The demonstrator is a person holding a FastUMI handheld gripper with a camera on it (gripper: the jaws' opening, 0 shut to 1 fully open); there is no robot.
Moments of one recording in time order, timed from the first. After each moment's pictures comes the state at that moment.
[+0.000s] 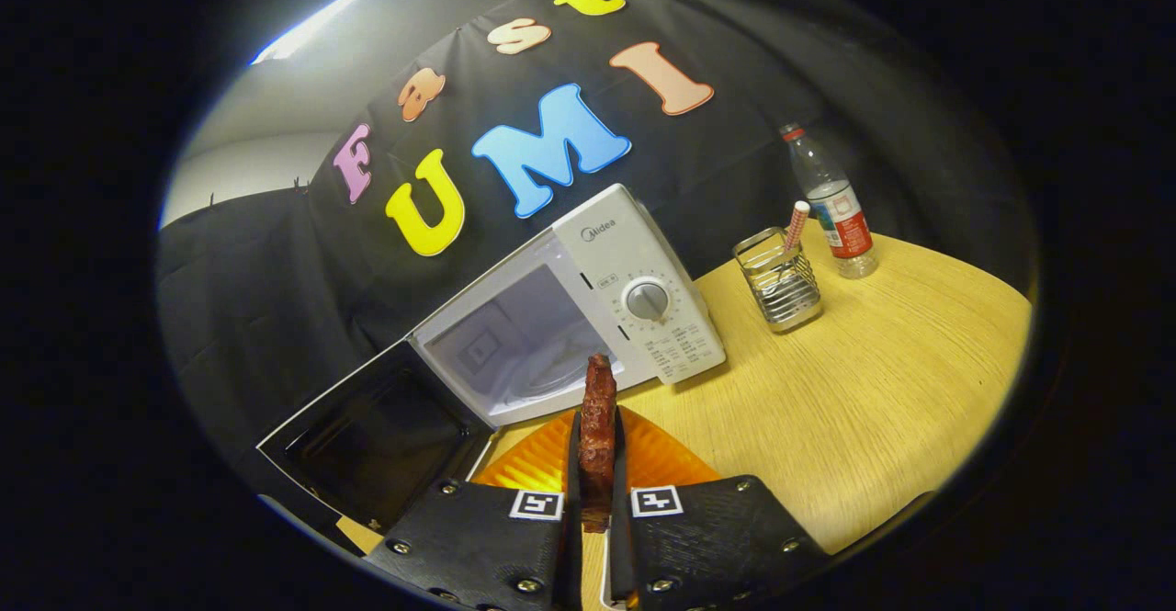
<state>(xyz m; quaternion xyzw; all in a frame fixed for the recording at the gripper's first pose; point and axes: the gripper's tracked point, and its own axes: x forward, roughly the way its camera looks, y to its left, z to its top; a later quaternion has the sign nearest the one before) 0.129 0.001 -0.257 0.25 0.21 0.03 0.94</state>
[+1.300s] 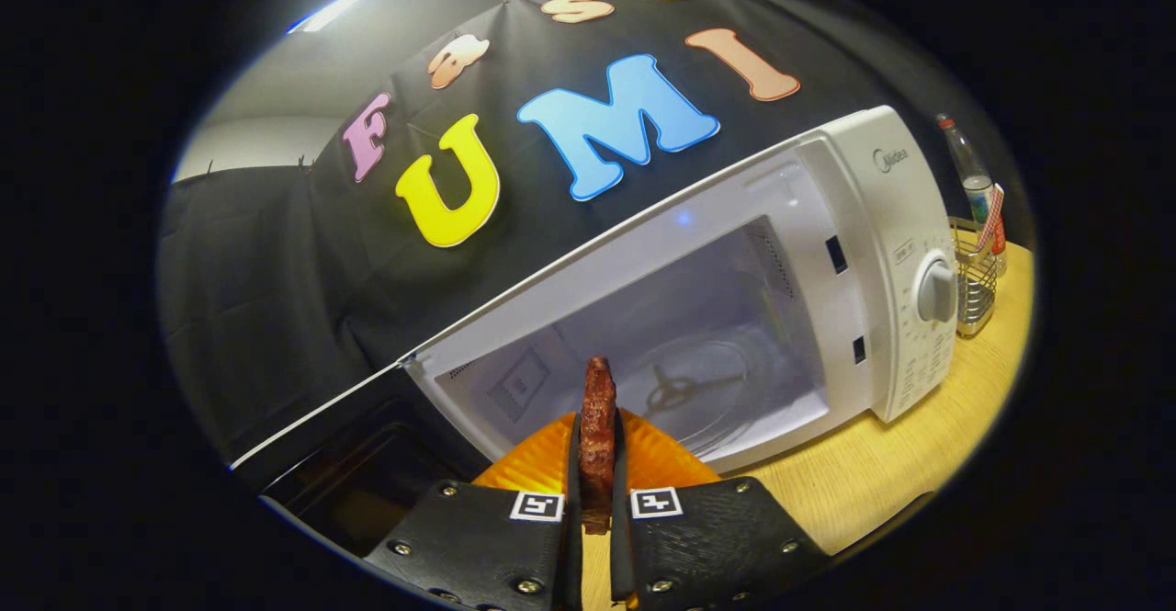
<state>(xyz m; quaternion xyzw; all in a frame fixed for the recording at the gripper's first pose) 0.321 0.151 -0.291 0.24 0.18 0.03 0.95</state>
